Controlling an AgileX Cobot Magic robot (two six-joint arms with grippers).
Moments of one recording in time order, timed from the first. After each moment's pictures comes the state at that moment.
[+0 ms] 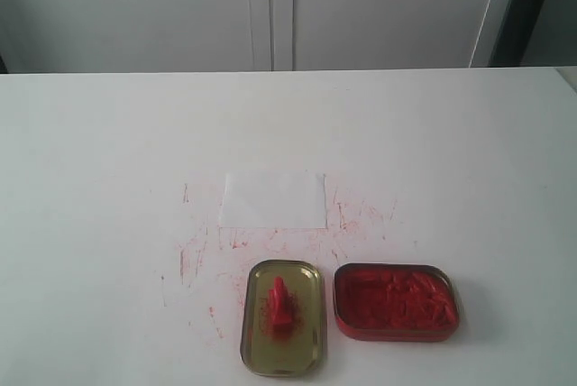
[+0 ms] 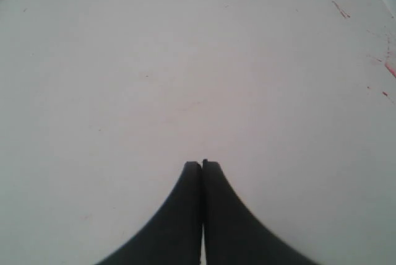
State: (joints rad) left arm 0.00 0.00 0.02 -0.10 0.51 0.13; right arm 0.04 0.71 -0.60 0.02 0.69 0.04
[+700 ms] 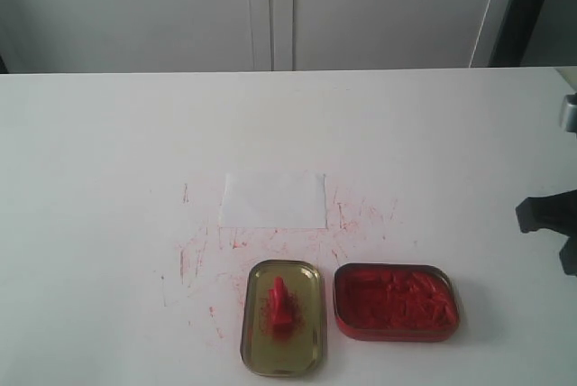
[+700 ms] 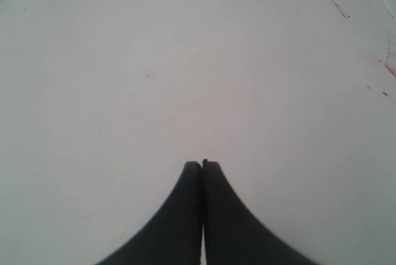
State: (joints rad) left arm 0.00 0.00 0.02 -0.10 0.51 0.13; right arm 0.05 1.18 -0.79 0.10 0.97 0.05
